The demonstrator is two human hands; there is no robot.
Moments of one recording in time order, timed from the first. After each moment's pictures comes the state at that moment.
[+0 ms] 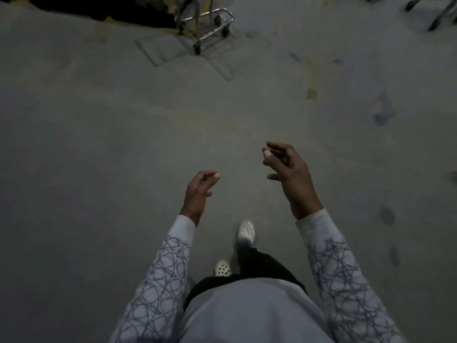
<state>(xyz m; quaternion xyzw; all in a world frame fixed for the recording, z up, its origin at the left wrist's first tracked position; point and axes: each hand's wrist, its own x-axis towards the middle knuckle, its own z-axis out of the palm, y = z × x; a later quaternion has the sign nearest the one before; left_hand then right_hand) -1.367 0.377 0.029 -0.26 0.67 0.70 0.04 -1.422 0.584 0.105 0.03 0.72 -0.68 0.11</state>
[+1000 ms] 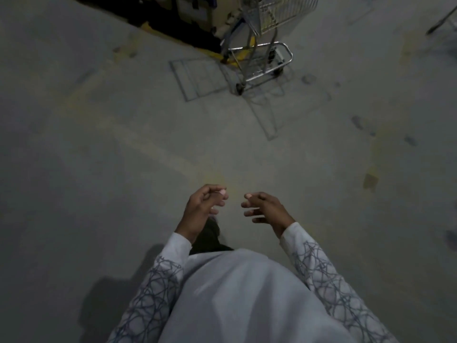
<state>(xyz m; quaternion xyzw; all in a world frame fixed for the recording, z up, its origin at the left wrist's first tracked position) -2.004 0.033 -0.004 -0.30 0.64 0.71 0.05 -2.101 0.212 -0.038 0.09 0.72 -0.54 0.41</state>
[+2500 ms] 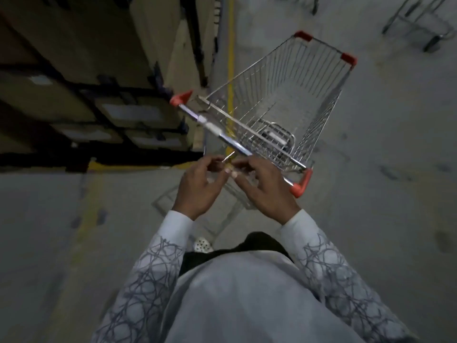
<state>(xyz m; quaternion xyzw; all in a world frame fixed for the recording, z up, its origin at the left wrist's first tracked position) -3.076 -0.616 0.051 0.03 0.87 0.48 0.02 -3.059 -0.427 0.069 -0.12 0.87 -0.47 -0.02</state>
